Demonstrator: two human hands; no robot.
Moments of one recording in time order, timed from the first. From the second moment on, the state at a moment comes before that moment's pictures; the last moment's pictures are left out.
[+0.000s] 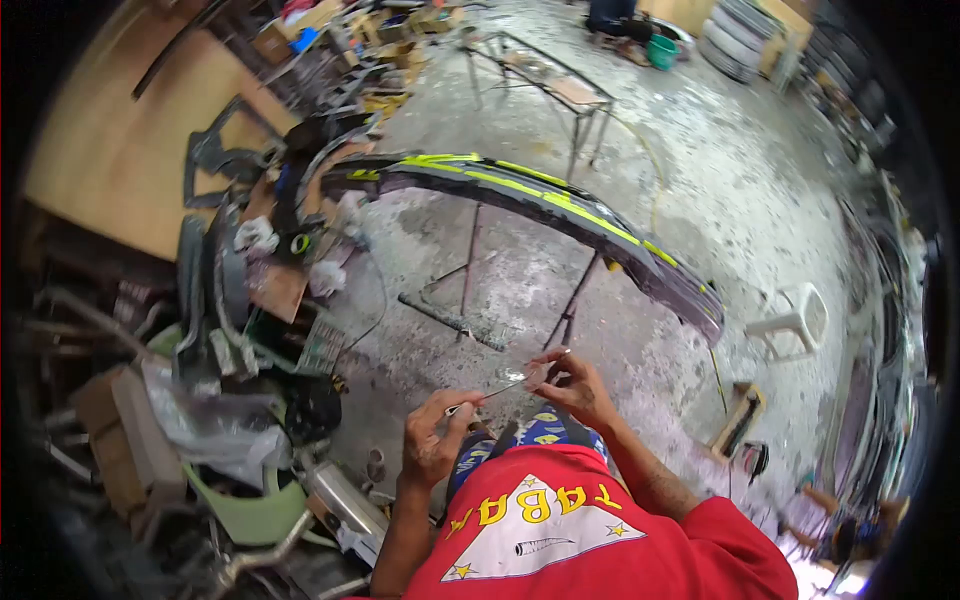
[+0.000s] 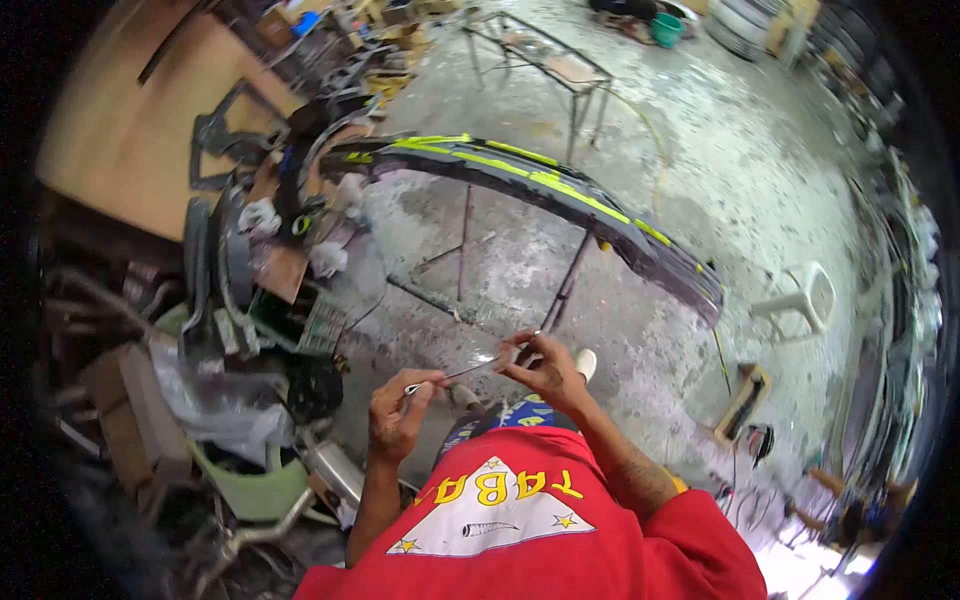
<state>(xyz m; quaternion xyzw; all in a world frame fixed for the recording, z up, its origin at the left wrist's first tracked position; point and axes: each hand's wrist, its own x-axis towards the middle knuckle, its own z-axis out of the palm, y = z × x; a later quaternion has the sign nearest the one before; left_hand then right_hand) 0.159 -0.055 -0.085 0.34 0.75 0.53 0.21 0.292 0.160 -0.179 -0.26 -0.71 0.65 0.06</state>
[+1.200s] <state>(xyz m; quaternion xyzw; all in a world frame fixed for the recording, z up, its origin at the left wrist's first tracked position) 0.120 -0.003 -0.085 0.30 0.70 0.55 0.36 0.293 0.182 -0.172 -0.35 -0.67 0.64 0.15</state>
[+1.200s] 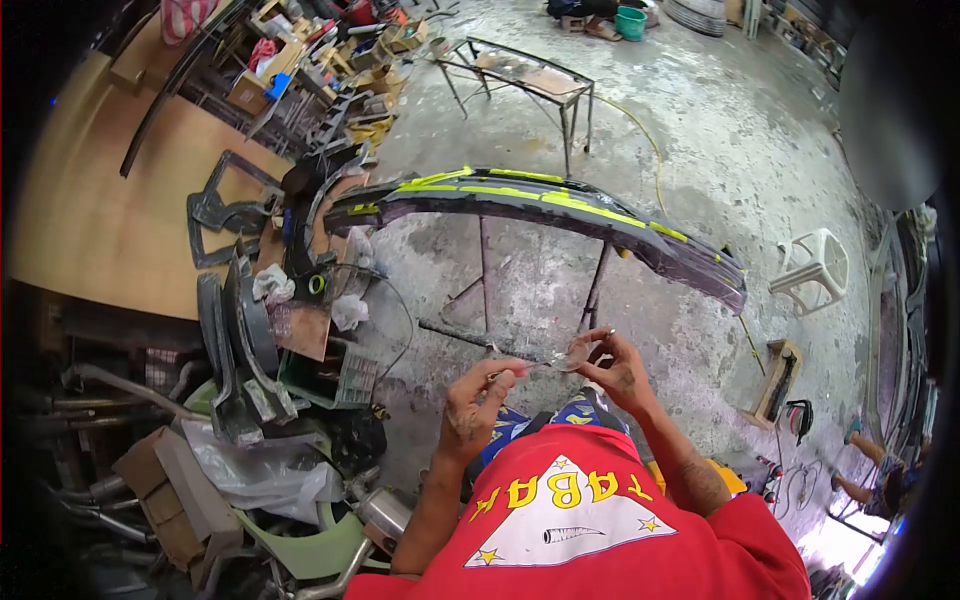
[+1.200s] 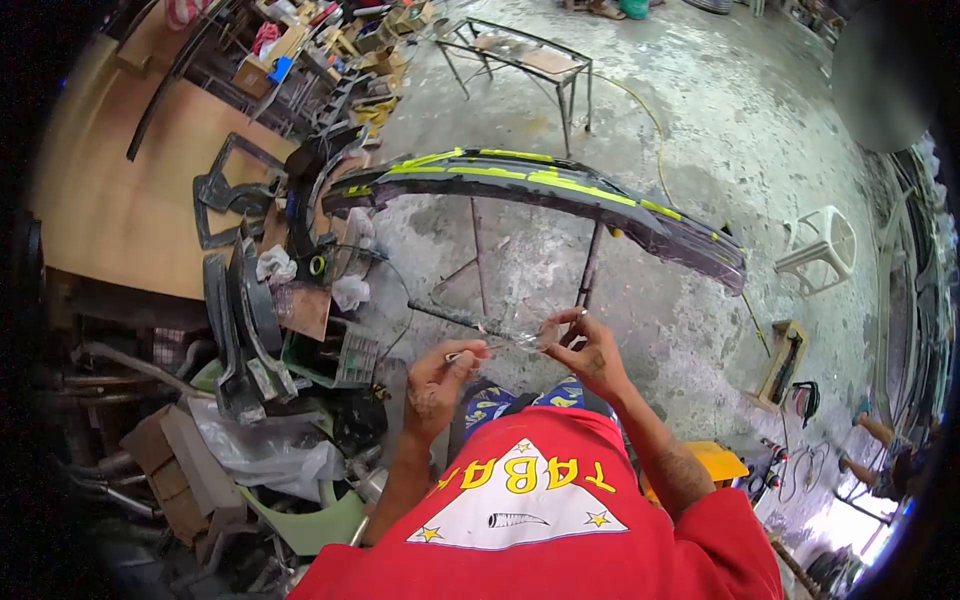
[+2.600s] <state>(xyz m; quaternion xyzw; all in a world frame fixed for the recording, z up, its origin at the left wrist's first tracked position) -0.222 -0.082 -0.101 0.26 0.67 0.57 0.40 -0.031 0.069 -0.183 -0.35 -0.65 0.63 0.22</state>
